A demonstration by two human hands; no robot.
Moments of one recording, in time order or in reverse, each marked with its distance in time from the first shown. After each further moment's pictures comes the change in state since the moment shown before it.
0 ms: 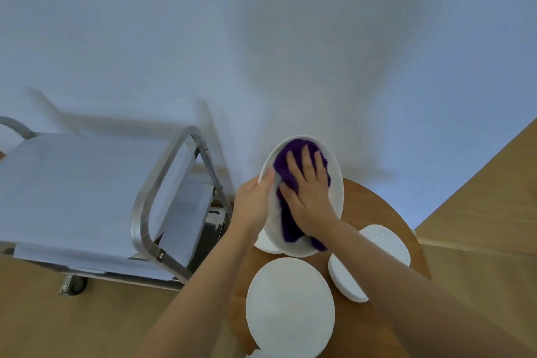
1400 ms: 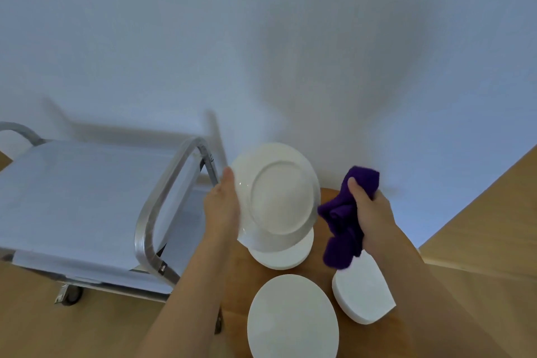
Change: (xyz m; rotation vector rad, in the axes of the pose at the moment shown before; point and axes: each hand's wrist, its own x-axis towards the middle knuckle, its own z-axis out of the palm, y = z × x) left_hand 0.030 0.000 -0.042 -0.075 0.370 -0.064; right_hand -0.013 0.023 -0.073 1.002 0.156 0.792
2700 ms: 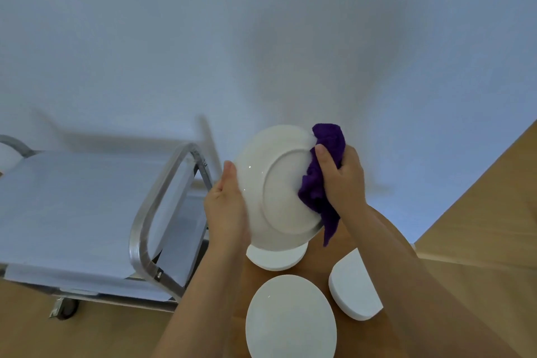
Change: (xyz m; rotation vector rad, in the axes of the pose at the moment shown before) left_hand -0.061 0.042 0.009 -0.261 -0.068 0.025; right_hand 0.014 -0.030 0.037 -0.220 0.054 -0.666
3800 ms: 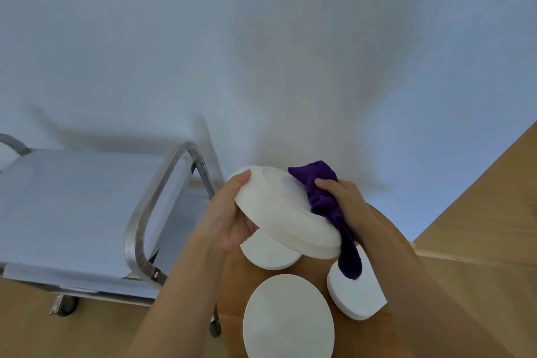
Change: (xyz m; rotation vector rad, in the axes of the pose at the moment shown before) left_hand 0.015 -0.001 -0.012 -0.312 -0.578 -0.411; right_hand -0.018 0.016 -0.027 0.263 -0.392 0.569
